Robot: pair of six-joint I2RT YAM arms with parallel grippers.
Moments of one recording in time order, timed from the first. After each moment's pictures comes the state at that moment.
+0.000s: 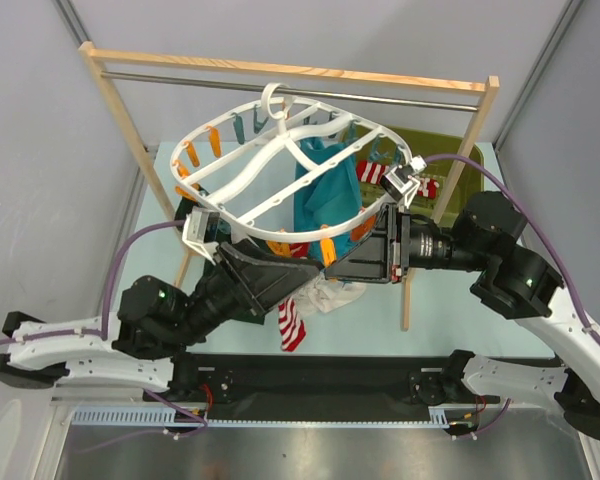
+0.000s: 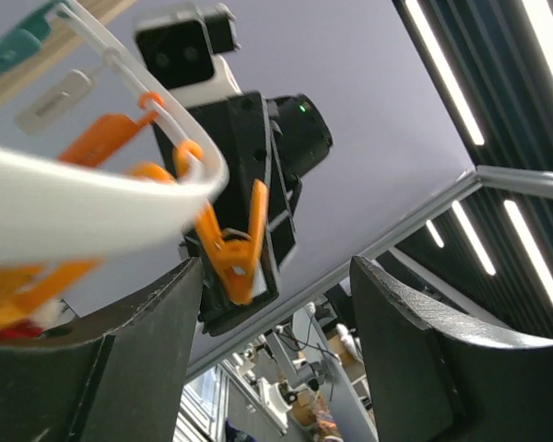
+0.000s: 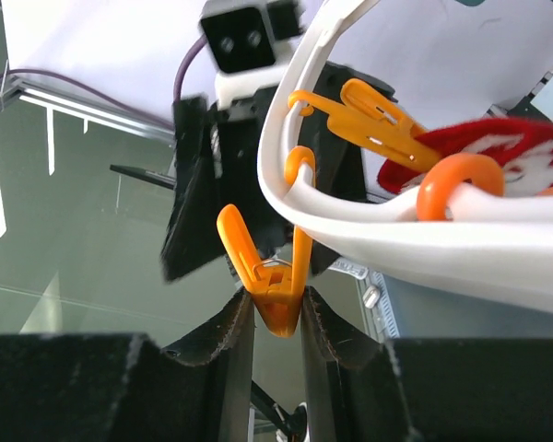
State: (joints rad) left arm -1.46 0.79 1.00 0.26 -0.37 -0.98; right arm 0.91 0.97 1.42 -0.39 -0.59 1.21
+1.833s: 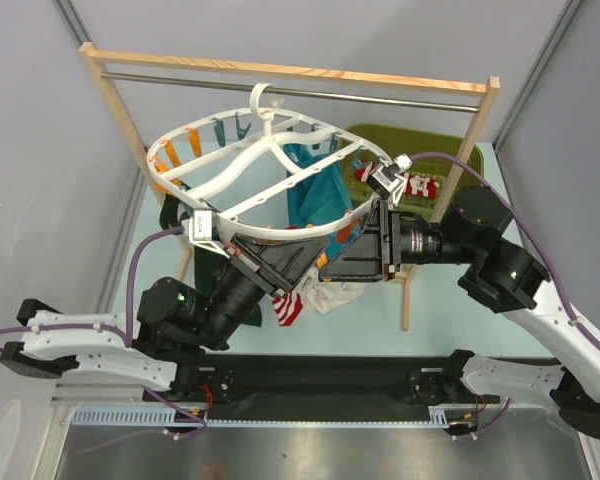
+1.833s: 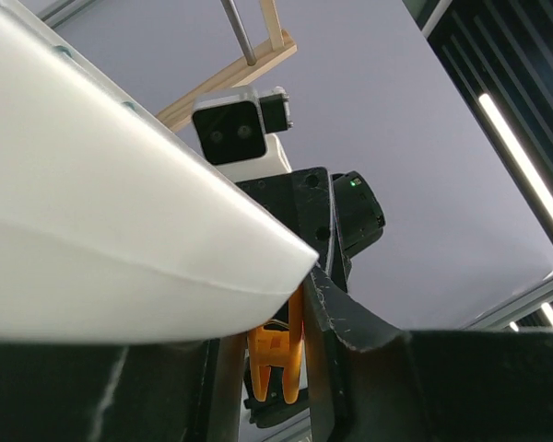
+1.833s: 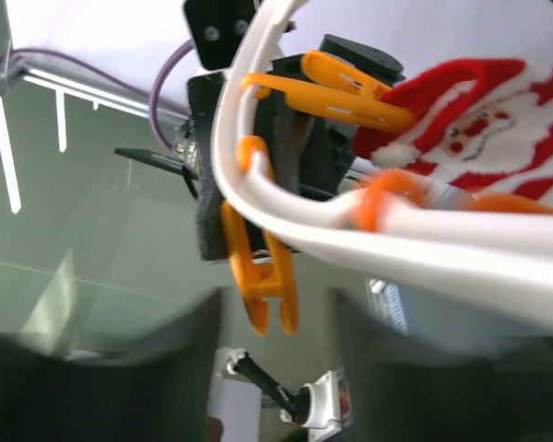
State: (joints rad) left arm -1.59 0.93 1.07 0.38 -0.75 -0.80; right arm 0.89 1.01 1.40 -0.30 -0.69 1.22
